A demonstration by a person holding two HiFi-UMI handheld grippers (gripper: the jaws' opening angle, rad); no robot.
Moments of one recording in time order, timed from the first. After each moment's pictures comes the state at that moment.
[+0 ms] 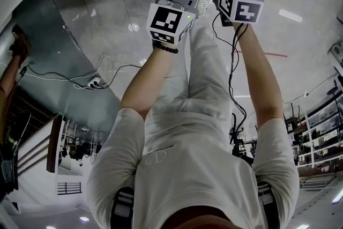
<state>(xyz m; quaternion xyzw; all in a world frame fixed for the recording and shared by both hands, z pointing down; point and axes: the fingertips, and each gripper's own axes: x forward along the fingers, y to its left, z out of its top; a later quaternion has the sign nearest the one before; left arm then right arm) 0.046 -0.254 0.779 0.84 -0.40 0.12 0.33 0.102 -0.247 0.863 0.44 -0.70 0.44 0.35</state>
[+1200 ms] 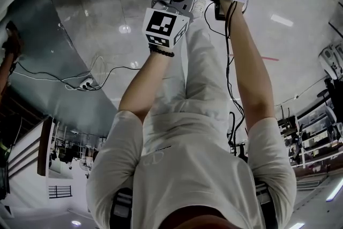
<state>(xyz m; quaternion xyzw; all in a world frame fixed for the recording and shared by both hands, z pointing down) 0.004 -0.246 0.781 0.82 -0.43 0.10 0.35 0.094 -0.241 0.898 0.44 -0.58 0.48 0.49</state>
